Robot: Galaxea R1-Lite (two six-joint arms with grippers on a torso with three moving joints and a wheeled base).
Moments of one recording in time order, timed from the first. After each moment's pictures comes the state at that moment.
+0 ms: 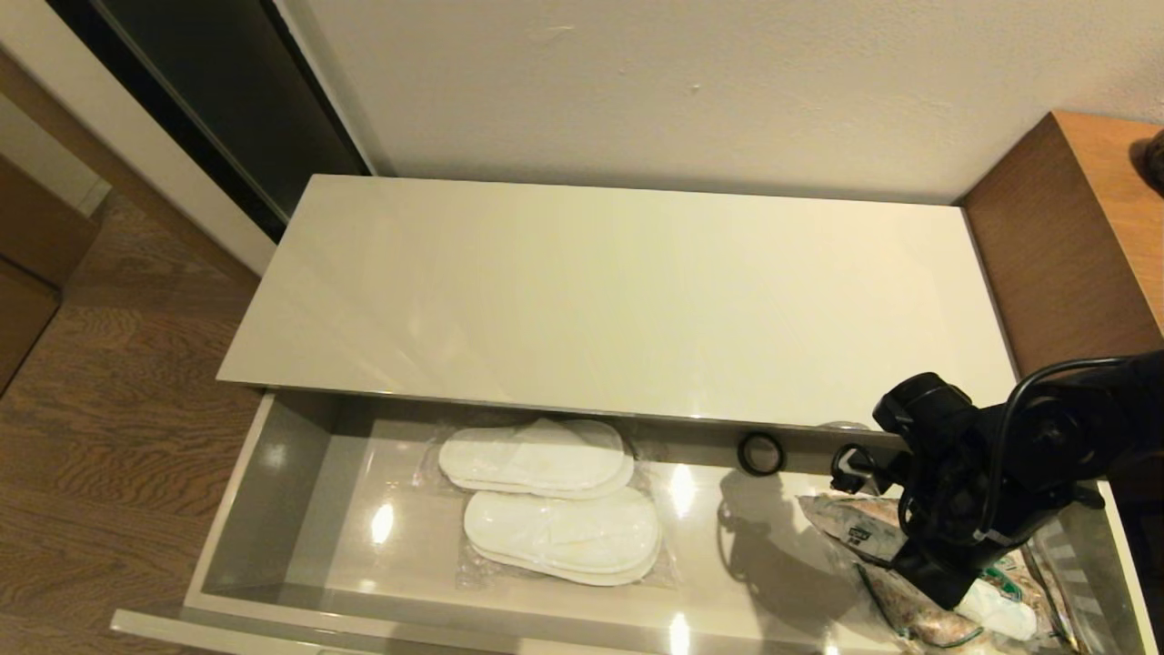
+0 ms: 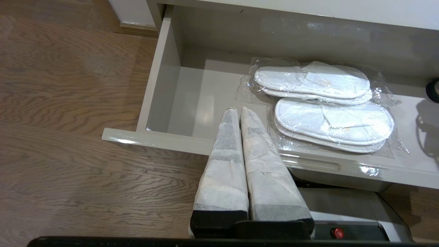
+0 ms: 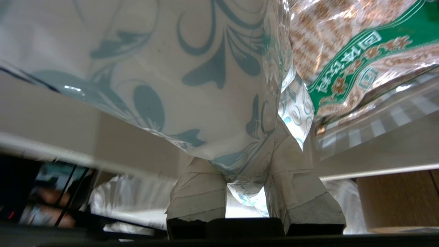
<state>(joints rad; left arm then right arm) 0.00 0.00 0.00 -0.01 0.00 -0.03 0.24 1.86 -0.89 0.40 -0.20 -0.41</state>
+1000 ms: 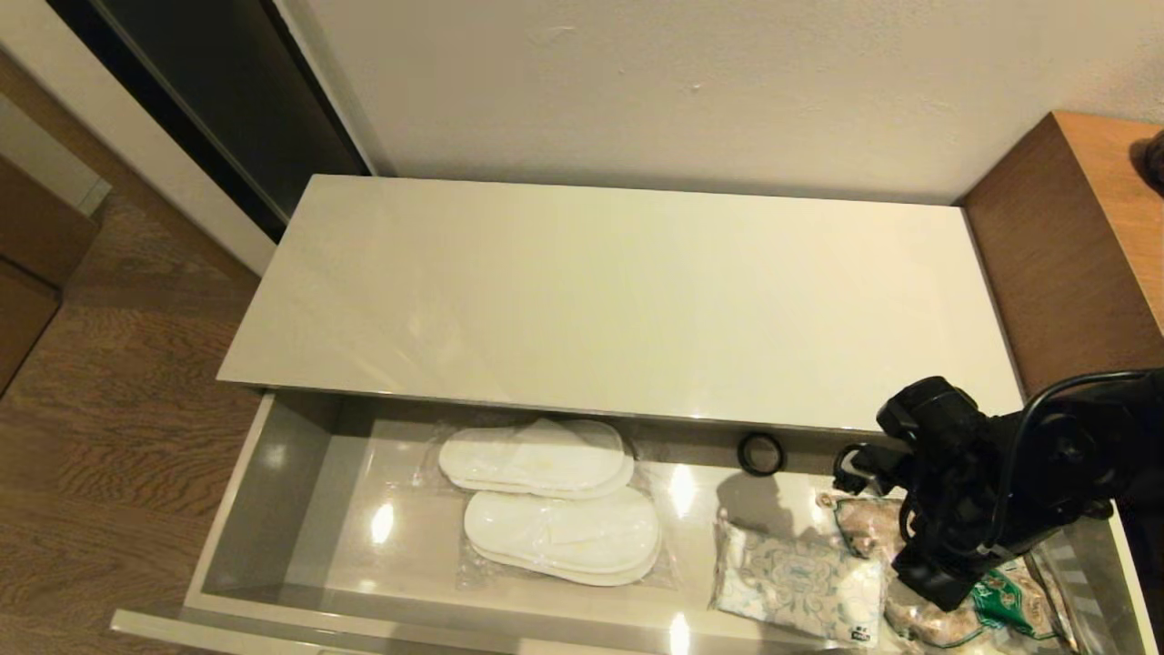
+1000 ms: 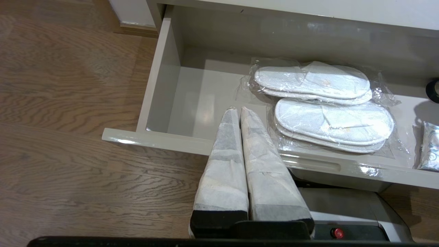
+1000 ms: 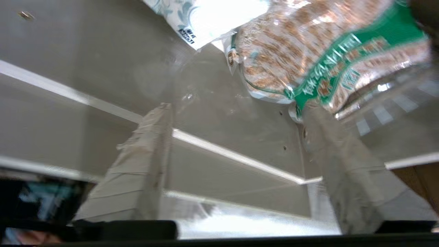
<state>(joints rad) 0.00 0.00 0.00 -0.01 0.00 -0.03 0.26 1.82 -0.84 0.33 -0.25 -0.38</state>
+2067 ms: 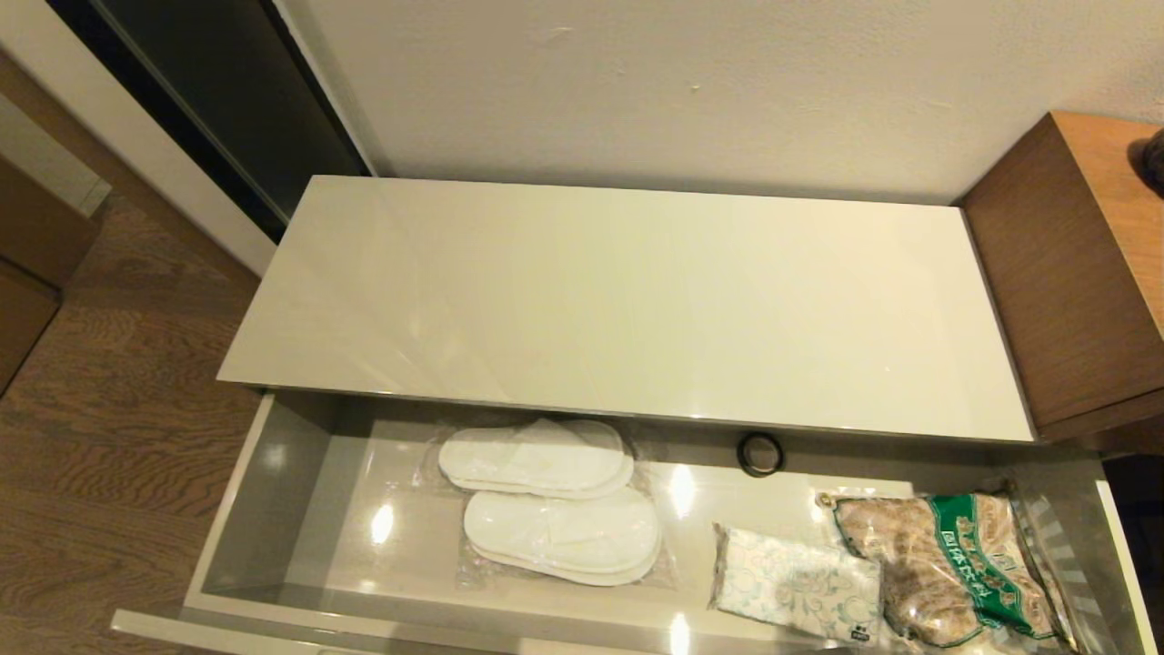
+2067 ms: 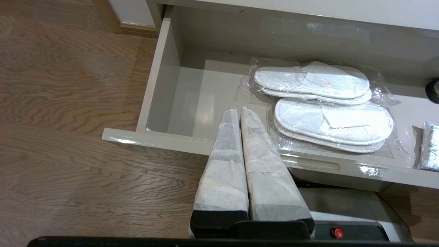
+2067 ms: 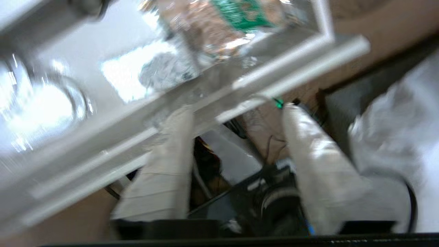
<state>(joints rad) 0.00 0.00 0.00 -0.01 0.00 -0.03 0.11 0.90 -0.99 0.98 -0.32 0.64</state>
